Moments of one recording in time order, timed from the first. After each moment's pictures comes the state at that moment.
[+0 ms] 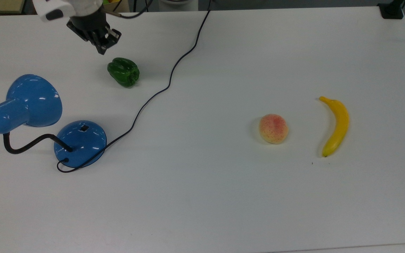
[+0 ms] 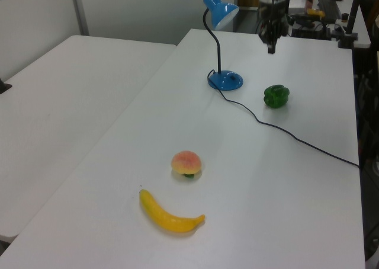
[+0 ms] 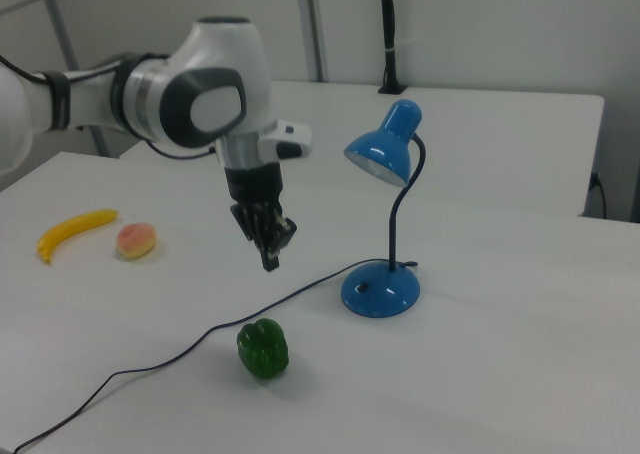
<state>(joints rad) -0.12 0.15 -0.06 -1.76 -0.06 1.85 0.12</state>
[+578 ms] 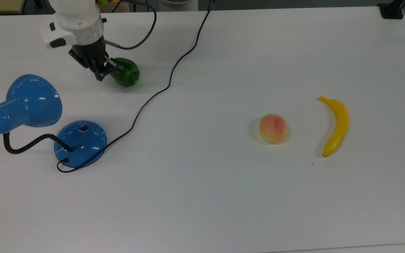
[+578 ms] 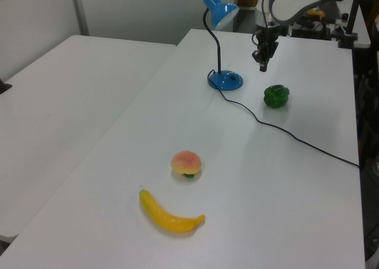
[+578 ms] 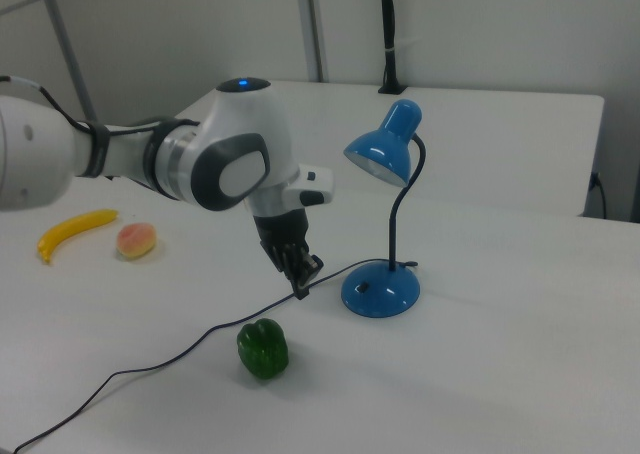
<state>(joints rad) -0.14 0.22 -0.06 -1.87 -0.06 2.15 0.14</state>
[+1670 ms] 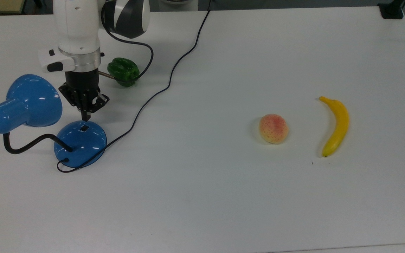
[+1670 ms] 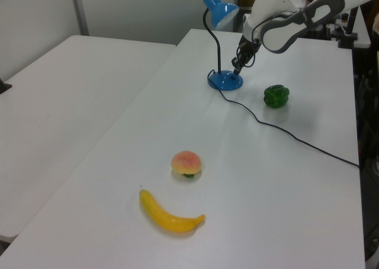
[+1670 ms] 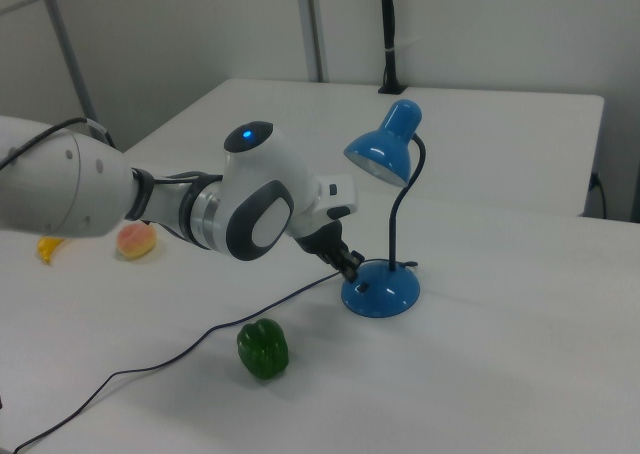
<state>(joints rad) -0.16 0.39 -0.06 -1.87 -0.10 2.66 0.14</state>
